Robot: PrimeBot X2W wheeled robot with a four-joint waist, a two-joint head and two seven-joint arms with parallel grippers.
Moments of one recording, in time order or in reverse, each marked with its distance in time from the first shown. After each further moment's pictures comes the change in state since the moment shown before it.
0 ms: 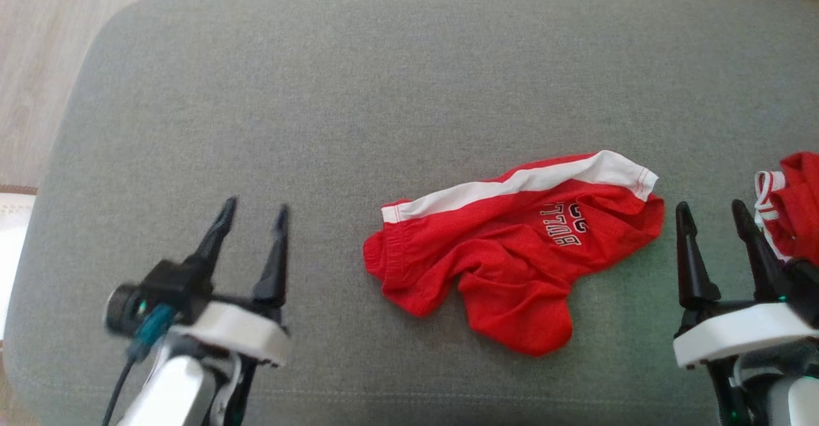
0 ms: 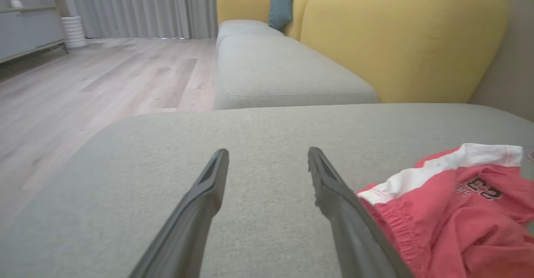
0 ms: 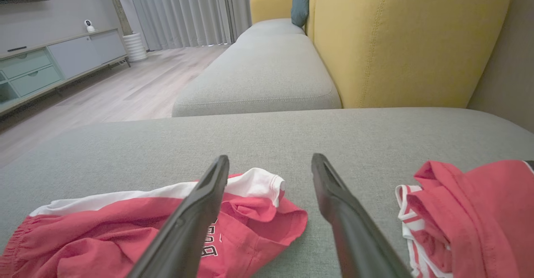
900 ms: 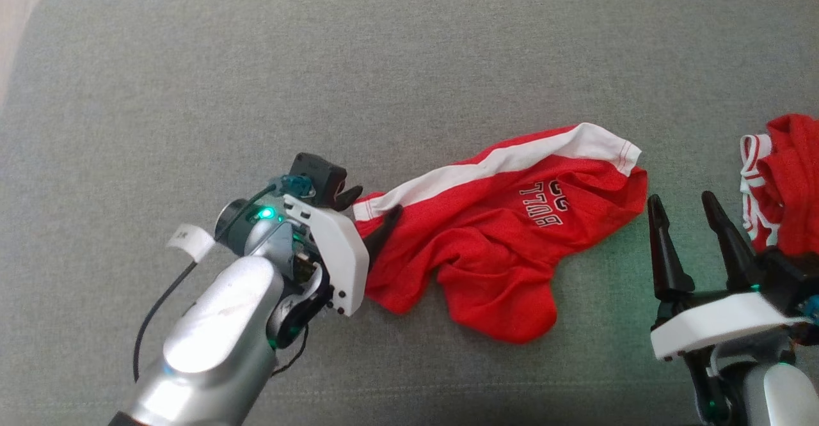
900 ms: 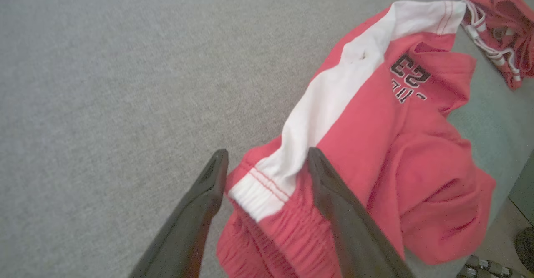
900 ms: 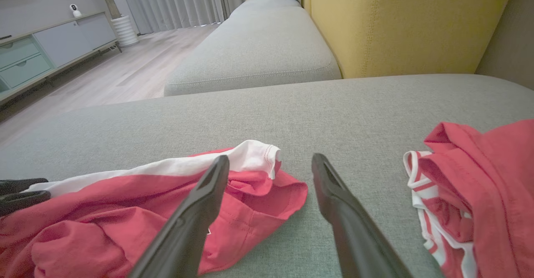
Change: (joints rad) left arm -0.399 -0.116 -0.229 0.304 -0.102 -0.252 0.524; right arm -0.040 0.000 0.061 0.046 0.016 0.000 -0.016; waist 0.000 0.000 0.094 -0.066
